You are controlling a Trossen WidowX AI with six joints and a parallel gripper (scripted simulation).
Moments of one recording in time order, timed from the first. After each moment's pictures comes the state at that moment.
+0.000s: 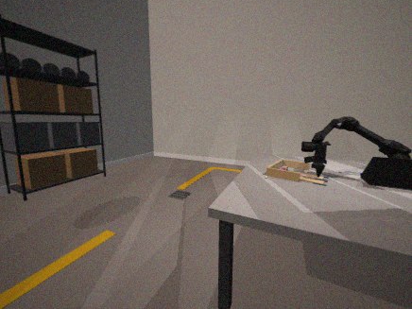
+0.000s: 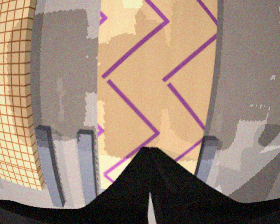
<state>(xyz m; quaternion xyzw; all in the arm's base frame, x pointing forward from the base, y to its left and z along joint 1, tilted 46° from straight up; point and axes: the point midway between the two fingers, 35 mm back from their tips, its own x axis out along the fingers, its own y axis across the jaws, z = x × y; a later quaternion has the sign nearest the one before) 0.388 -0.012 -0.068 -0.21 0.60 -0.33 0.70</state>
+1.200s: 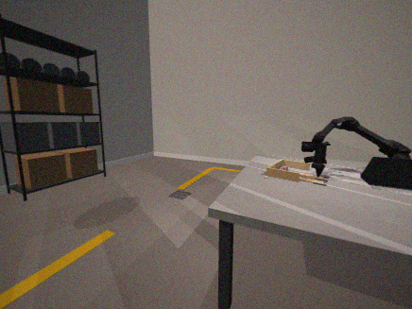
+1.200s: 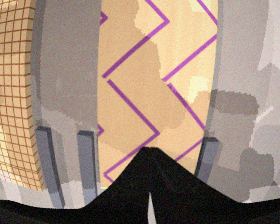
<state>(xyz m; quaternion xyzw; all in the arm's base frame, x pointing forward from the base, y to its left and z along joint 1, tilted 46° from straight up) 0.388 -0.012 -0.069 -0.21 0.60 -0.32 0.70</state>
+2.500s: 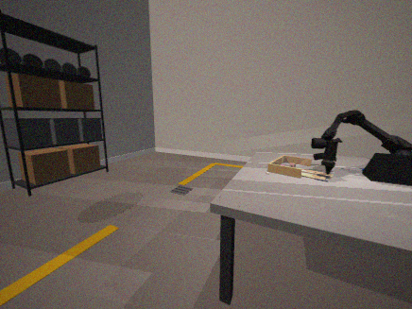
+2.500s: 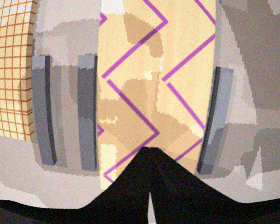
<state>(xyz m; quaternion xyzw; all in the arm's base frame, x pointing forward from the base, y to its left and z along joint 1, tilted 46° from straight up) 0.347 -0.007 -0.078 -0.22 0.60 -0.32 0.70</state>
